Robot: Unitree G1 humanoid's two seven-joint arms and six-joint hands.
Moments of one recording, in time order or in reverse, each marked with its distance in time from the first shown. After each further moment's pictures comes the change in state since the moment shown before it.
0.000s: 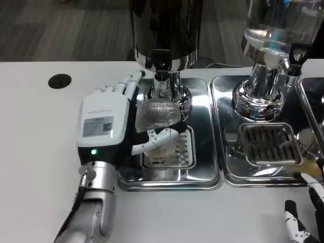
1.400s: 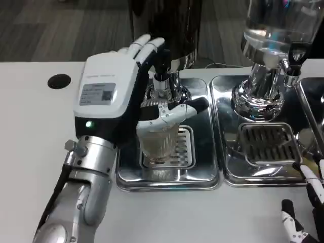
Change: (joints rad) left arm 0.081 0.036 0.114 -0.471 0.046 -0.064 -0.325; right arm 0.055 -0.006 -0.010 -0.121 -0.061 0.035 0.045
